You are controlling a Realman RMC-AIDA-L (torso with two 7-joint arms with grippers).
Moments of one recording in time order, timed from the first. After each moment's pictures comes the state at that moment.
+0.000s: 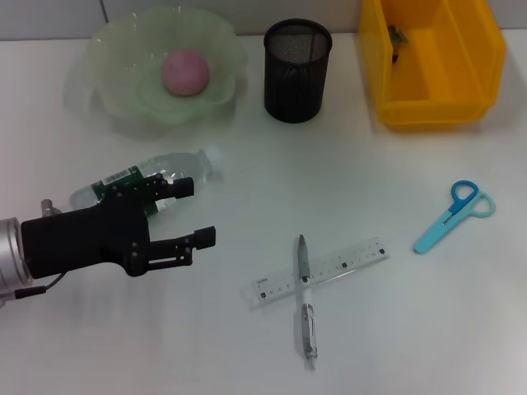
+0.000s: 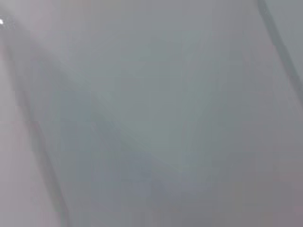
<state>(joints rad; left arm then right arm) -0.39 -1.99 0.99 0.45 1.61 1.62 -1.06 0.56 1.91 -0.85 -0.65 -1.28 -1.39 1.54</state>
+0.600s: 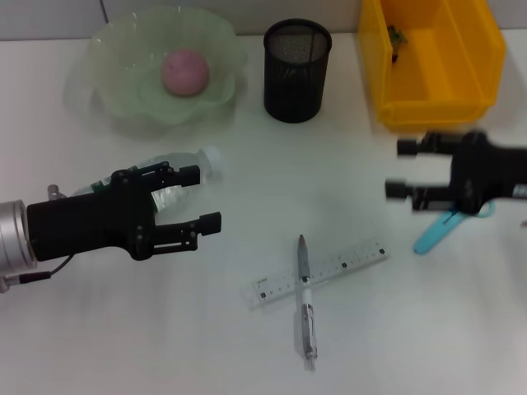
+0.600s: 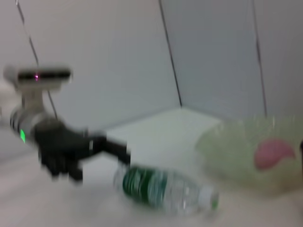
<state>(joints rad) -0.42 -1.99 1.00 0.45 1.61 1.62 -1.12 0.50 1.95 -0.85 -0.56 -1.83 -1.59 1.28</state>
